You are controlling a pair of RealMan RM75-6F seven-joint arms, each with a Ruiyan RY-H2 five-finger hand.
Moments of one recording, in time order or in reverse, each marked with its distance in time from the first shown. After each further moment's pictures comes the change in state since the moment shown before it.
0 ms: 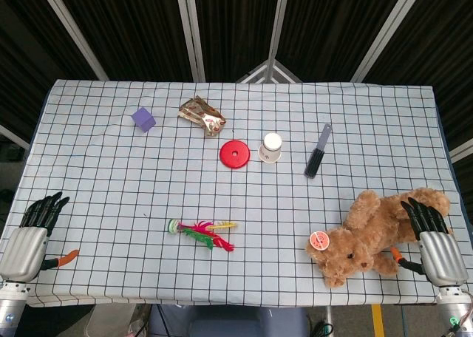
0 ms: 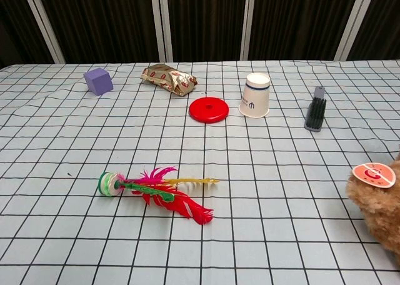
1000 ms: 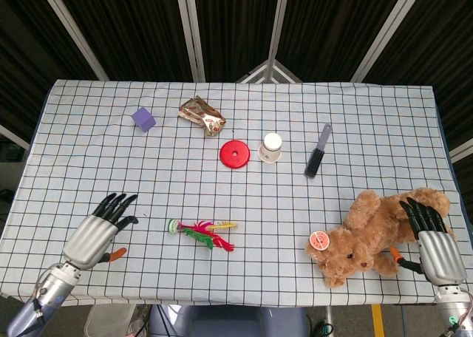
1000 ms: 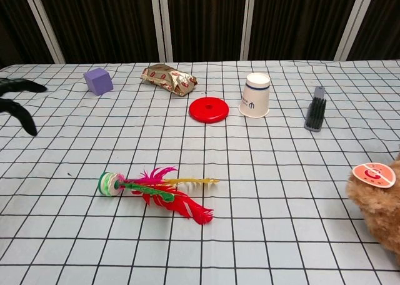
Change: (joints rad) left arm -0.218 -0.060 -0.013 -0.062 0.128 -0.283 0.232; right arm 0.011 0.003 0.010 -0.003 0.012 -0.012 0.004
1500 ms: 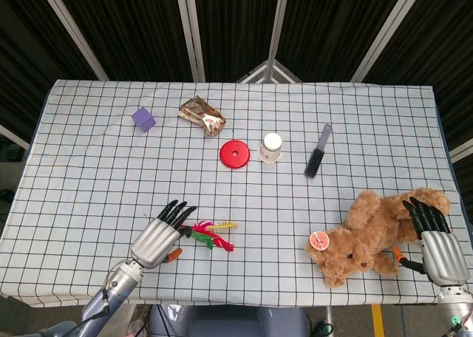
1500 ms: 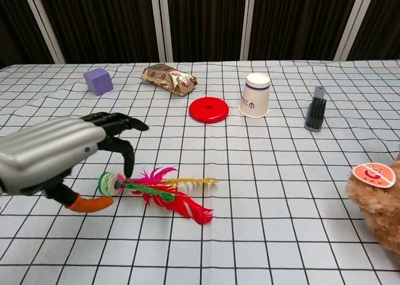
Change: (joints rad) left arm -0.107 -0.384 -0.051 0.103 -0.110 -0.118 0.257; right arm -0.003 0.004 0.000 0.005 -0.001 0.006 0.010
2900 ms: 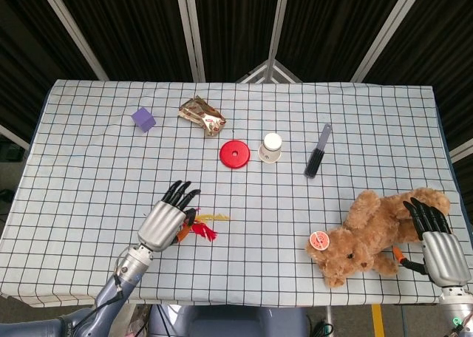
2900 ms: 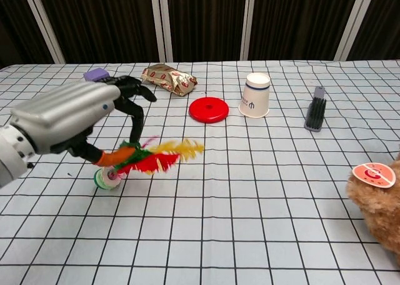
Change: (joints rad) left arm -0.071 -0.011 -0.069 -0.009 -0.083 0.105 -0.018; right arm -0.001 0.004 -0.004 0.000 -0.002 -0.003 0.012
